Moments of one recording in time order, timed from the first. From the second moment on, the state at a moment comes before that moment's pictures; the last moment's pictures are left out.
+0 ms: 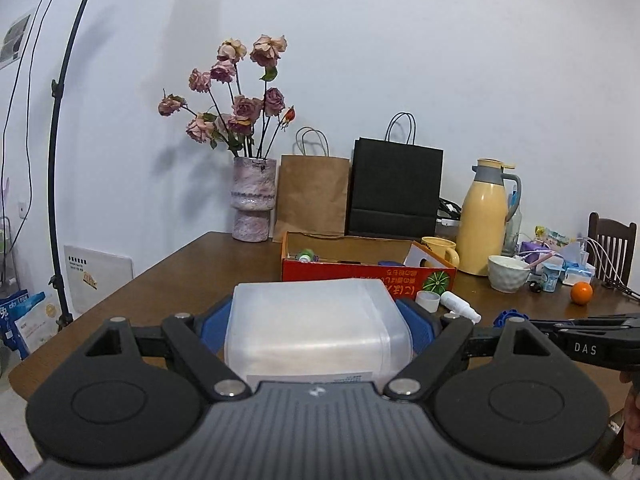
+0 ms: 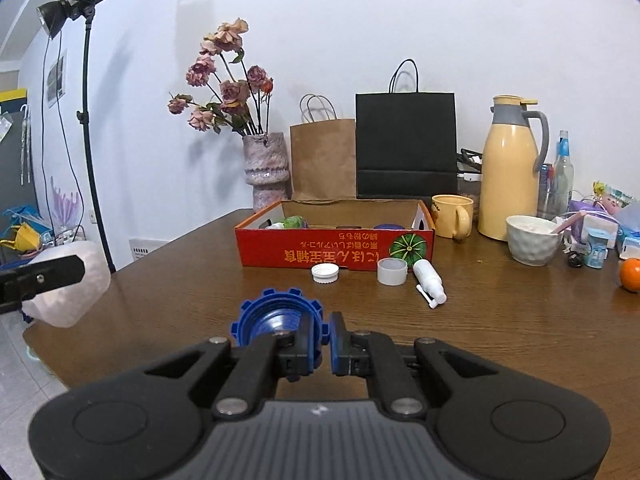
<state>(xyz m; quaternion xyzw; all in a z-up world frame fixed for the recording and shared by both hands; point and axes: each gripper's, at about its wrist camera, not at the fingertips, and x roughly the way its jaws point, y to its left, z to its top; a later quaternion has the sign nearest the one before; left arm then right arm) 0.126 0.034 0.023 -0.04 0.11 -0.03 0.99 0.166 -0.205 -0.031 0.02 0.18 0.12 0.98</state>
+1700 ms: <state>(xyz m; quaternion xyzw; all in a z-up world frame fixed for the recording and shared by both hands) 0.698 -0.036 -0.019 -0.03 0.37 -0.04 0.93 0.718 -0.207 -0.058 0.13 0.41 0.10 0.90</state>
